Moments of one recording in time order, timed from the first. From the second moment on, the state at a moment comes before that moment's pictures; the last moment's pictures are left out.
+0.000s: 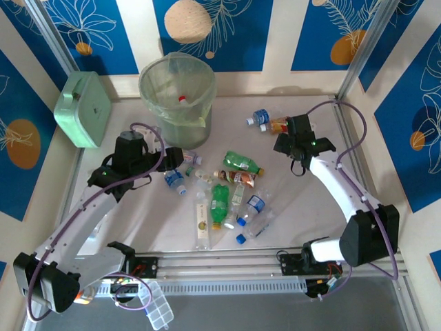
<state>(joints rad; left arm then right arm) -0.39 1.04 0.96 -0.50 0.23 -0.45 0.24 1.36 1.14 -0.70 0.29 0.54</state>
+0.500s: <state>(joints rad) -0.39 1.02 0.96 -0.48 0.26 -0.46 -0.01 1.83 1.43 -0.72 0.24 0.38</state>
